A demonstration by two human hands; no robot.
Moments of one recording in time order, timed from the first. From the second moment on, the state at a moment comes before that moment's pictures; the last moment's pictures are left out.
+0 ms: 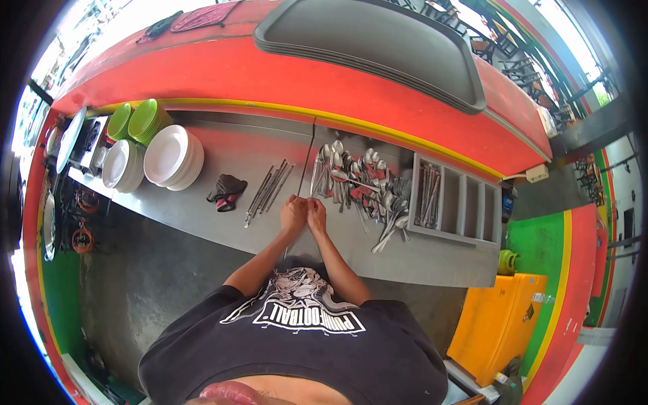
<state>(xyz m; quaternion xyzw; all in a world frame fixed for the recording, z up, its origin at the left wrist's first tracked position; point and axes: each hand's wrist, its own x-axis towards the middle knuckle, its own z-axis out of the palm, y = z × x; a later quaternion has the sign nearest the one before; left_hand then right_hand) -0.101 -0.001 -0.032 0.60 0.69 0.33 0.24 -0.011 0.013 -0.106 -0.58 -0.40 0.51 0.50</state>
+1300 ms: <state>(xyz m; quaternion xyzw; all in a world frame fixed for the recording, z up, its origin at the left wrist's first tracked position) 0.263 0.032 -0.001 0.68 0.55 0.43 0.22 0.359 -0.032 -0.004 -0.69 -0.56 0.16 0.42</state>
